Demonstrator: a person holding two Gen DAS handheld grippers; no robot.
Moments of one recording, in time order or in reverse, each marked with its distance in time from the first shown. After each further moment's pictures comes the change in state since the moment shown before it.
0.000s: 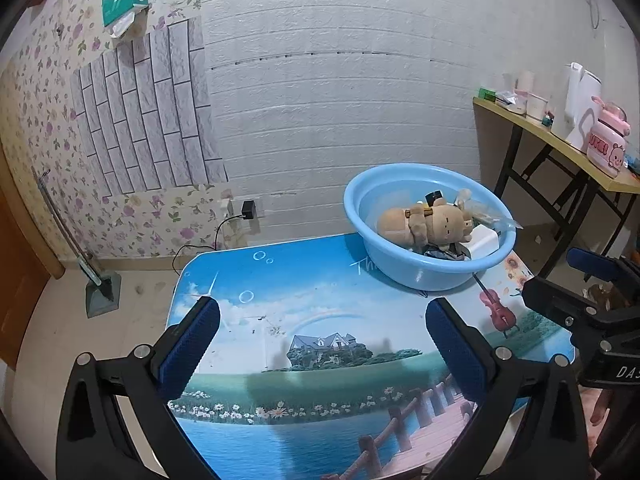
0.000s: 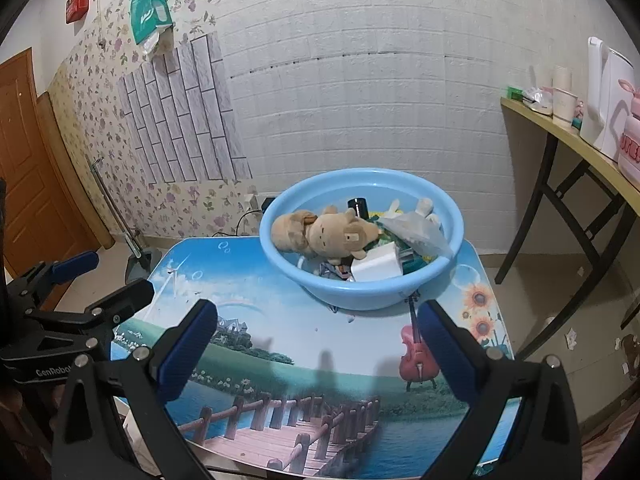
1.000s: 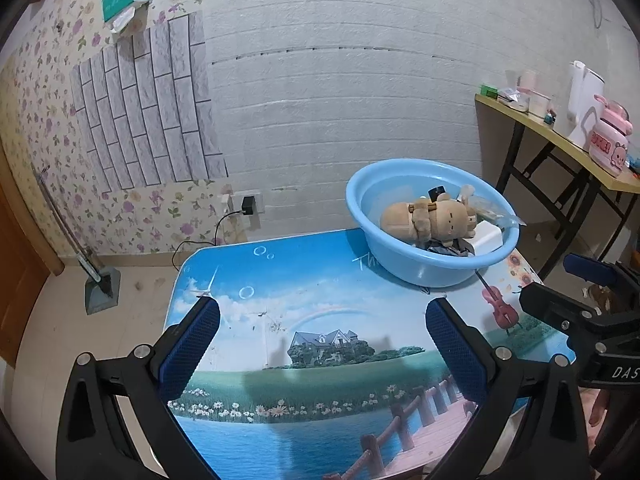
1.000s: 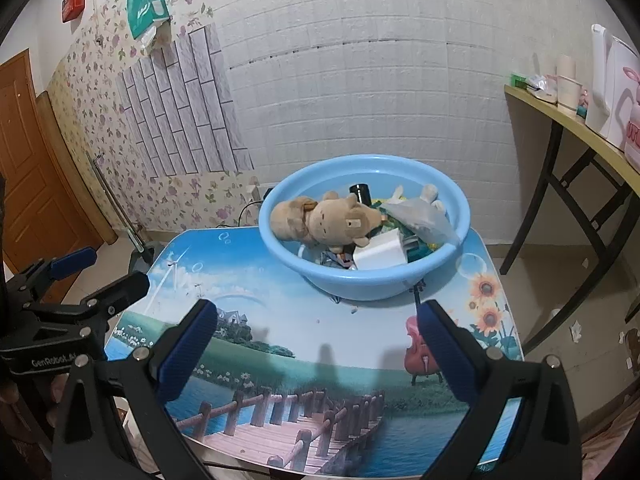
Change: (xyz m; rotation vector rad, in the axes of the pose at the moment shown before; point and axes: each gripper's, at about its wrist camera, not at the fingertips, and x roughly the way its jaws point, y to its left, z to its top) left arm 0.004 -0.001 -0.004 0.000 0.010 -0.004; right arm 0.012 -0.005 -0.006 0.012 0.034 0.019
